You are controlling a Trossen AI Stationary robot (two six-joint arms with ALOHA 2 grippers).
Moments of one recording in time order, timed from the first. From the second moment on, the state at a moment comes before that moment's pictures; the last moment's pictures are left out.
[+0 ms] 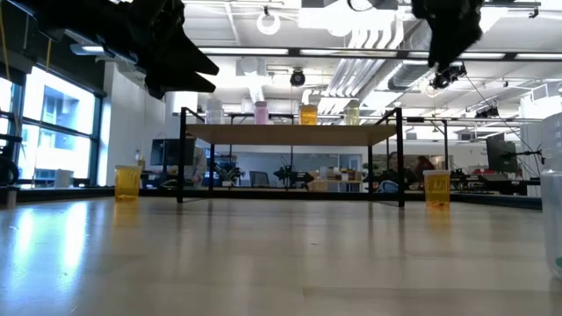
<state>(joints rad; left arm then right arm) 0.03 1.04 0.49 0.15 -0.32 -0.29 -0.36 1.09 1.31 -1.32 0.26 0.28</state>
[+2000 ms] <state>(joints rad) 0.03 1.04 0.49 0.15 -0.32 -0.29 -0.46 0.95 0.67 -0.74 0.38 0.71</state>
